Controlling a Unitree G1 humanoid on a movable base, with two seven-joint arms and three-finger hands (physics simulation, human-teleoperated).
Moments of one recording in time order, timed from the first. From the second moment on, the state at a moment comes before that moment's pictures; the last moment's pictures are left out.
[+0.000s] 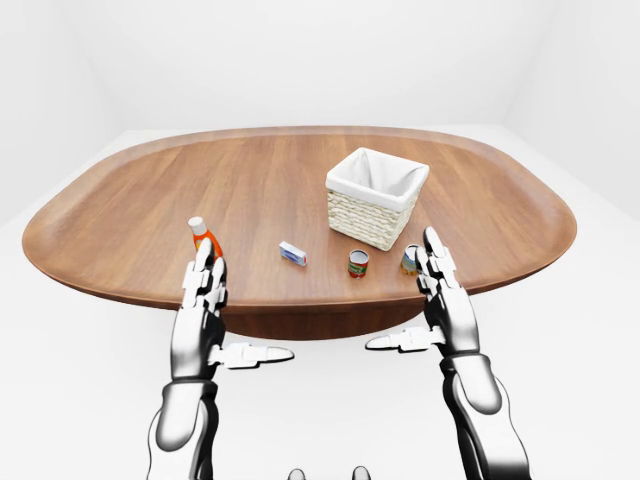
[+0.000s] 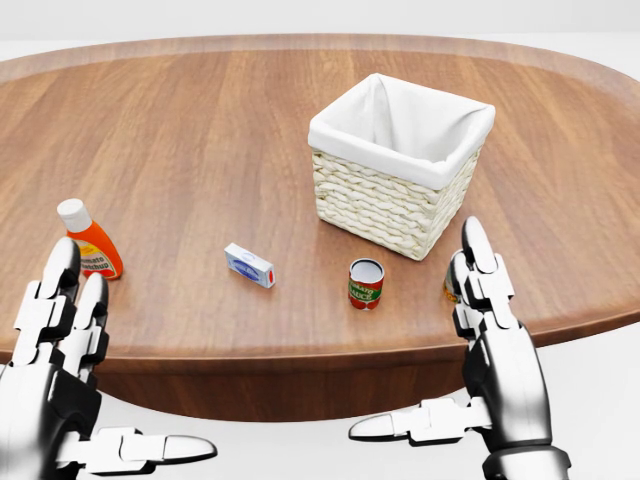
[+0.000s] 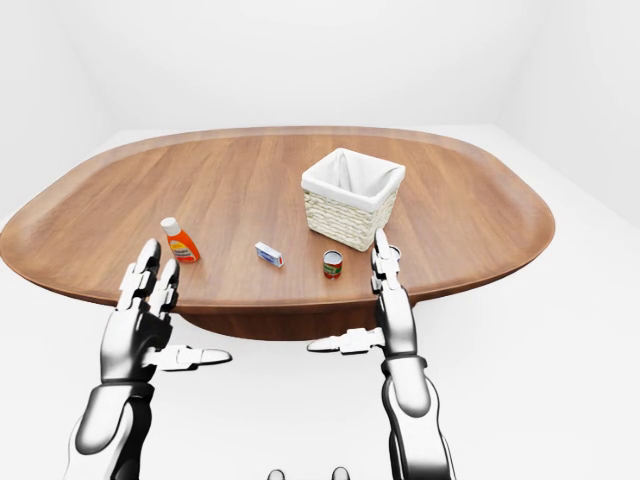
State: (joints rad) left arm 0.25 -0.01 0.06 -0.53 -0.03 0.09 -0.10; right arm 0.16 -0.01 0.05 -0.43 -0.09 0.09 0.05
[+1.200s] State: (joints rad) left arm 0.29 -0.02 0.09 -0.60 -0.09 0.09 -0.12; right arm 0.19 -0.01 0.05 -0.48 -0.10 0.09 0.03
